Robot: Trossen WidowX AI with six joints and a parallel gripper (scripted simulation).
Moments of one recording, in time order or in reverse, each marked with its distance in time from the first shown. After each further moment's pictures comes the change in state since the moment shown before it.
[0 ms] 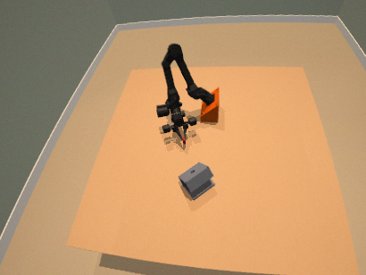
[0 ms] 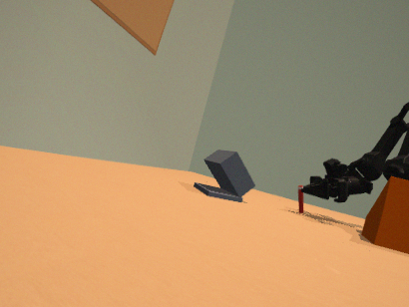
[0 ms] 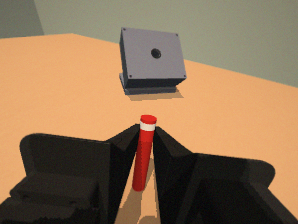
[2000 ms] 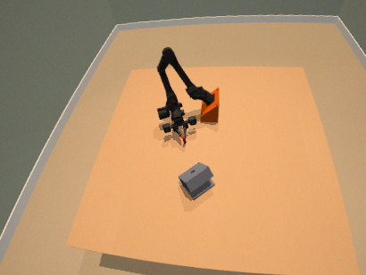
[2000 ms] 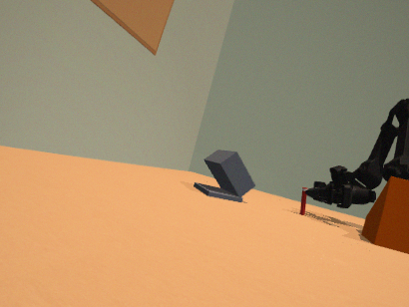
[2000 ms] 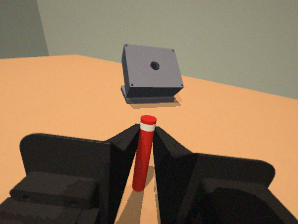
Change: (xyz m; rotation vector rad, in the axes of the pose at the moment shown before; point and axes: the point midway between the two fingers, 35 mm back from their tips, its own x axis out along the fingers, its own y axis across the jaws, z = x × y) arm -0.011 0.003 -0.011 0.015 -0.142 0.007
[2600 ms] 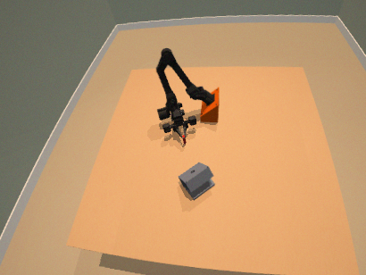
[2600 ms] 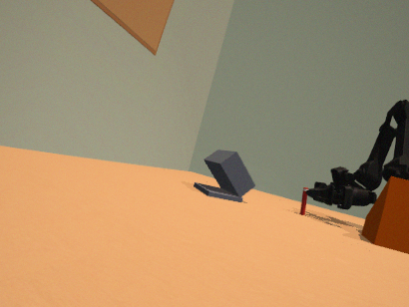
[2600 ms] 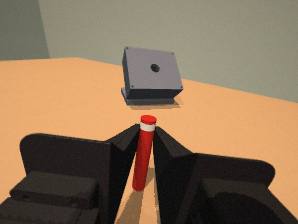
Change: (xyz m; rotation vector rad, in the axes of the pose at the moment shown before) arm -0.002 0.000 -0.001 -0.006 -0.025 0.002
